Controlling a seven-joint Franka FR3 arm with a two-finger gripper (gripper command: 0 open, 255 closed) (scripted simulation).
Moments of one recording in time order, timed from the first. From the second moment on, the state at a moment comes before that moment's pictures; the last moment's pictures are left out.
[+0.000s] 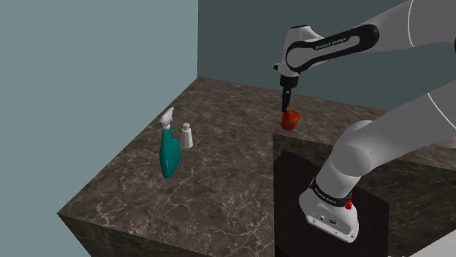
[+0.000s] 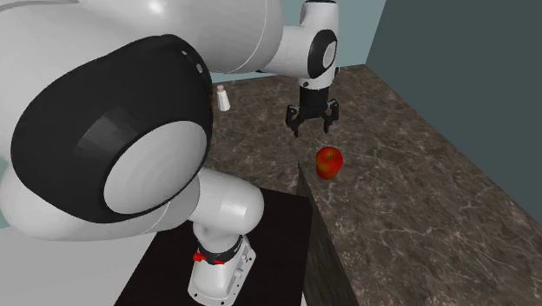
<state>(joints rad) -0.10 -0.54 -0.35 -2.59 -0.32 2.00 -0.65</state>
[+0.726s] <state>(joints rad) -0.13 -0.34 -0.46 -2.60 -0.39 2.20 -0.77</state>
